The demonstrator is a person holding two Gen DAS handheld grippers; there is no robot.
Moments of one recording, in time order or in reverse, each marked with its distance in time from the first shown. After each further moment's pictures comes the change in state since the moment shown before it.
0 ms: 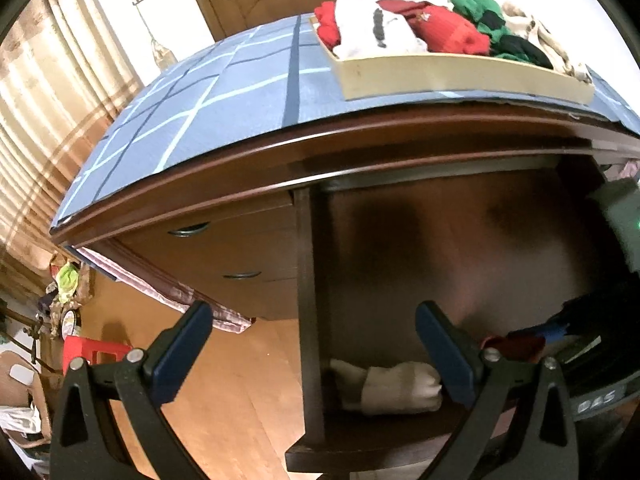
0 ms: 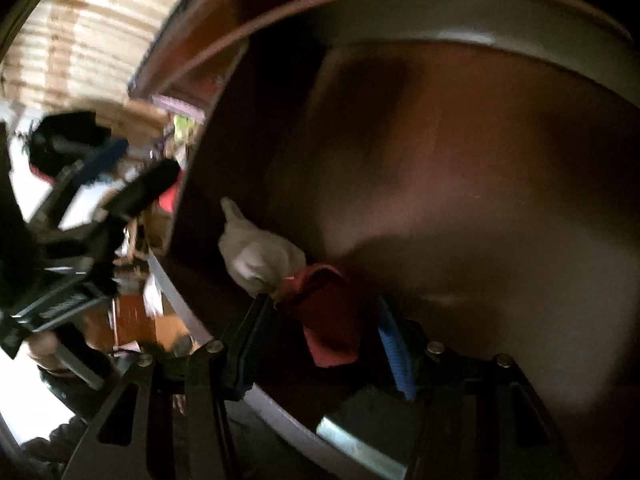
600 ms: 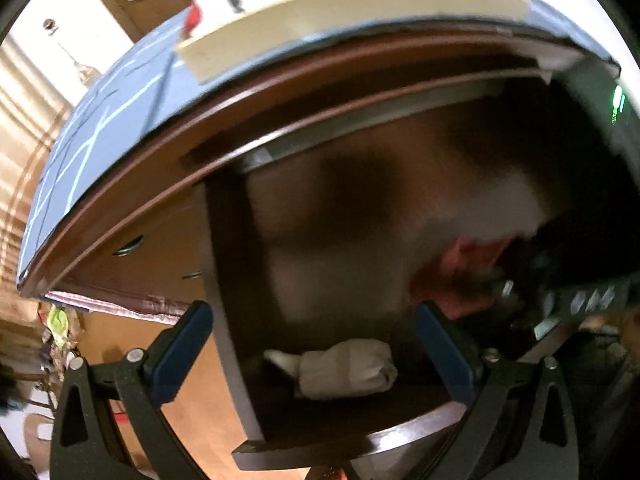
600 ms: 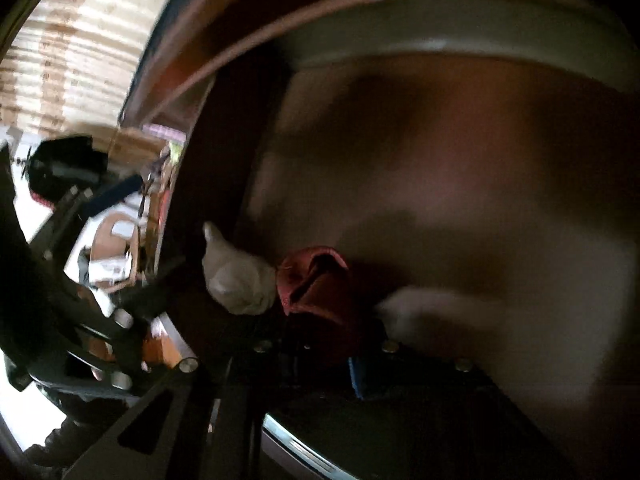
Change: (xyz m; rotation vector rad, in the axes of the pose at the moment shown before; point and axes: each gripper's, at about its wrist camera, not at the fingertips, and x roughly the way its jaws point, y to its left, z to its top) left arm 0.013 -0.057 0.014 0.235 0.149 -0.109; right arm -0.021 -0.026 0.003 0.086 -0.112 0.008
